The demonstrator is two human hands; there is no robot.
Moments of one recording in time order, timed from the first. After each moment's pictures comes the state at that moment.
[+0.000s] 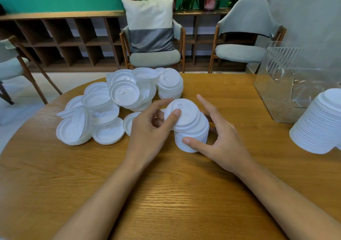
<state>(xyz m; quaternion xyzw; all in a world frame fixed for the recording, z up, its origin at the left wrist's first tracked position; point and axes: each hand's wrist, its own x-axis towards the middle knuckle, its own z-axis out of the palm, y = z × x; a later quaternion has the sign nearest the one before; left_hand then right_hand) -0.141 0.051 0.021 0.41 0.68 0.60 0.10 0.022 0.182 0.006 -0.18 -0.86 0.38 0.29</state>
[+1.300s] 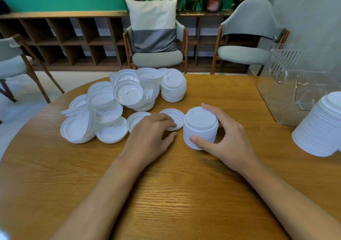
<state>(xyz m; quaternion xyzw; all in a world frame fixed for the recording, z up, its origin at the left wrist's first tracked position) -0.167 0.046 0.002 0.59 0.75 0.27 -0.08 0.025 0.190 0.002 -0.21 -0.87 0.33 0.31</state>
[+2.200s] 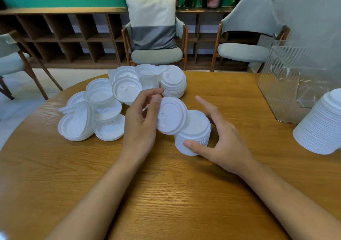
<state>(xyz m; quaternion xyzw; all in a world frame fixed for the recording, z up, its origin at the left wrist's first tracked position) -0.151 0.046 0.027 0.38 0.64 0.67 0.05 0.023 0.176 0.009 -0.16 -0.87 0.39 0.26</state>
